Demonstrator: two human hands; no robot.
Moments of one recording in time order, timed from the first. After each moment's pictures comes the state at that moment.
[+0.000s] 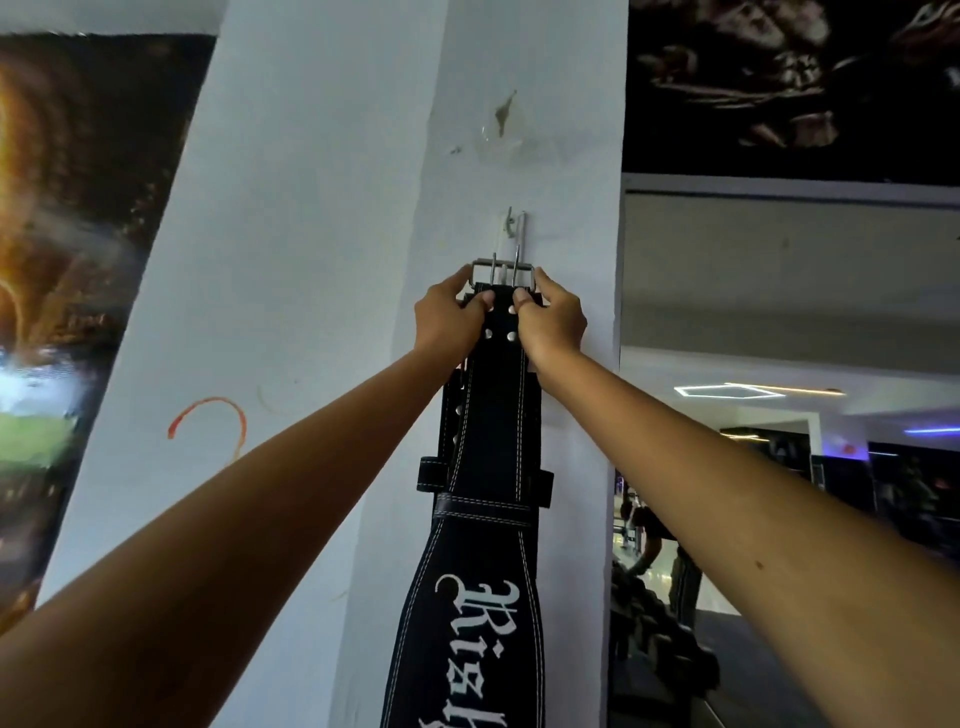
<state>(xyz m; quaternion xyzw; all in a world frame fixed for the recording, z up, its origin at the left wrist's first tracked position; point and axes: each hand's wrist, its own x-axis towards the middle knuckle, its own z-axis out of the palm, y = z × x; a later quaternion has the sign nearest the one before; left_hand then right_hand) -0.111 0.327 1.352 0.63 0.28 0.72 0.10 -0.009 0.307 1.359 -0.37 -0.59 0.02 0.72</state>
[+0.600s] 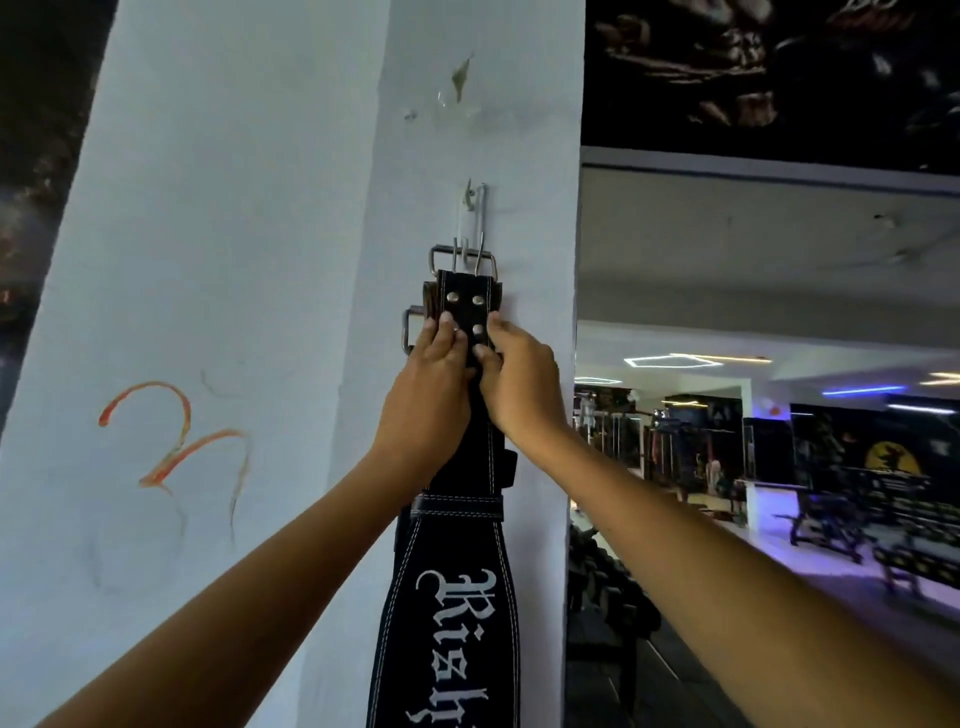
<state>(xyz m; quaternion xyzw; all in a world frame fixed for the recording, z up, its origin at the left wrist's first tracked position) -0.095 0.312 1.262 0.72 0.33 0.58 -0.19 0.007 0.302 1.283 -0.44 -0.65 -0.21 0.58</state>
